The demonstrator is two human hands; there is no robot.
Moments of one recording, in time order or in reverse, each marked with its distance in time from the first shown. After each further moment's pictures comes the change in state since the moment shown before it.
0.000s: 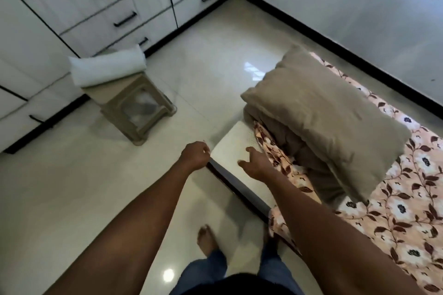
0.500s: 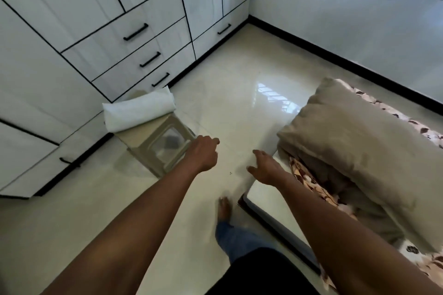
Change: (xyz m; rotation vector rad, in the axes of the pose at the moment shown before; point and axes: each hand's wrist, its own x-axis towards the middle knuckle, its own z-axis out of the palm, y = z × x) left_hand 0.094 -0.029 -0.201 0.489 0.102 0.297; right_hand 0.105 -0.165 -0.020 -0.134 0.070 -0.129
